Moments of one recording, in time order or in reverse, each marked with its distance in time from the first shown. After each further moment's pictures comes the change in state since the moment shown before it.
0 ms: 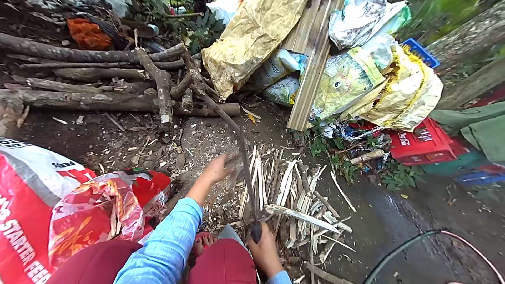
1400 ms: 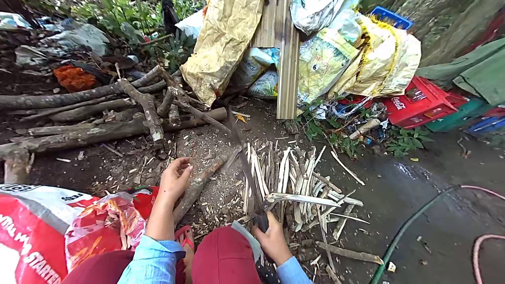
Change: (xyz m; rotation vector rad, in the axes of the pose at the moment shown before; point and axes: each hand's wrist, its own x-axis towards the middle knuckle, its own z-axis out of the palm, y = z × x) left_hand -0.104 0.002 -0.039 -0.188 0.508 0.084; right_hand -0.017 0.026 -0.006 0.333 0.215 -0.252
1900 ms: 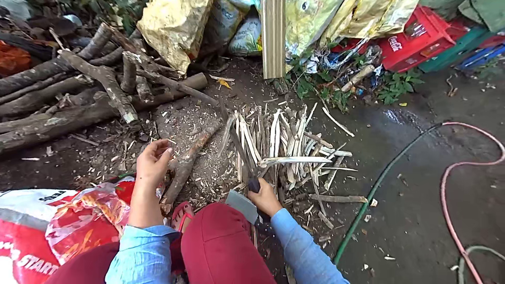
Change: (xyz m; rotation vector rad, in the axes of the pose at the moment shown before) left_hand 0.002 -0.010 0.009 0.042 -0.063 -0.072; right_hand 0.031 0.028 0.000 0.019 -0.162 0.252
